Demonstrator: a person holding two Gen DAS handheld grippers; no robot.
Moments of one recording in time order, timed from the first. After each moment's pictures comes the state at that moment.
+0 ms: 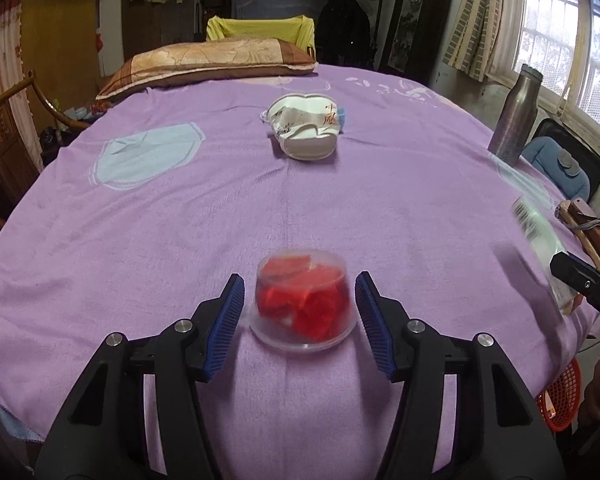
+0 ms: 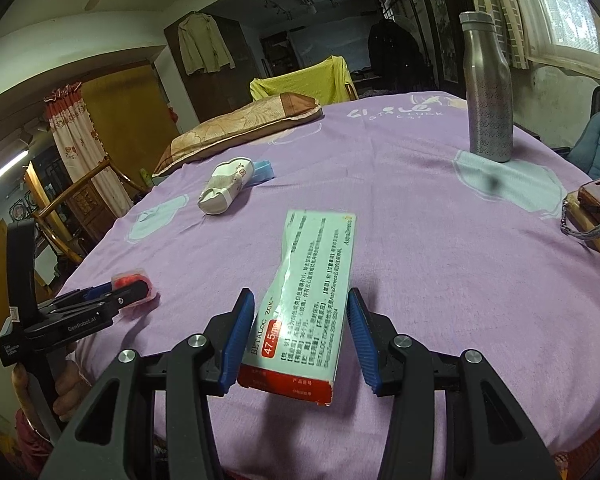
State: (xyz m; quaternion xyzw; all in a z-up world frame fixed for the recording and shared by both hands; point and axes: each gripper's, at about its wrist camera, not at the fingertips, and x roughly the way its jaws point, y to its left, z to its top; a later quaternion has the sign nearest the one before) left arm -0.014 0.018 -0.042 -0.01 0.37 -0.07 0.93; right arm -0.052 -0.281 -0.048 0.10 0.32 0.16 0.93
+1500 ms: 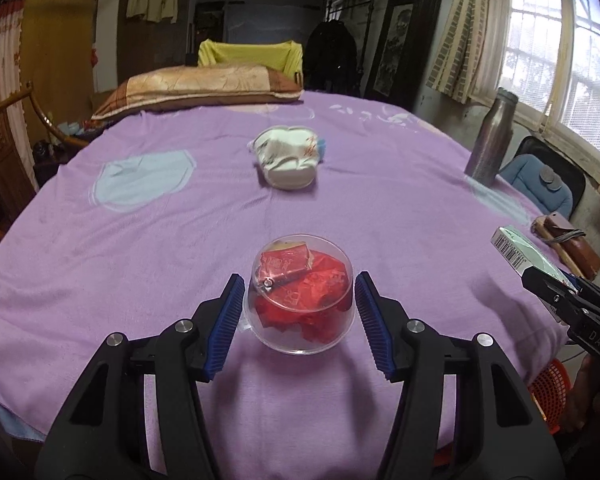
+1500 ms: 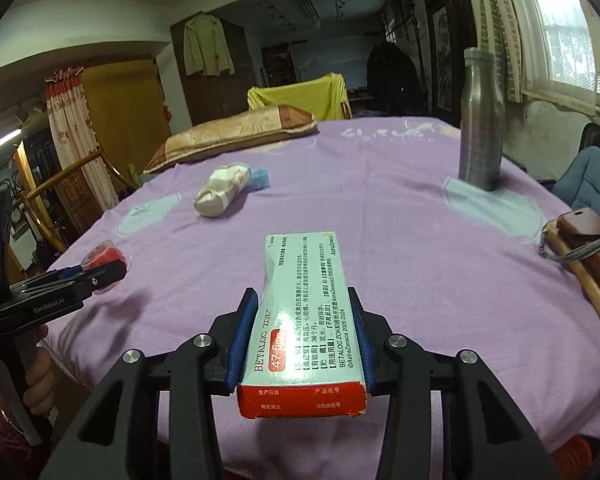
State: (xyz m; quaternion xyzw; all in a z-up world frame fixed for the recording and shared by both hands) left arm -0.036 0.014 -0.021 -0.02 0.33 -0.09 0.94; right arm -0.070 -0.269 -0.037 0.05 0.28 0.13 0.95
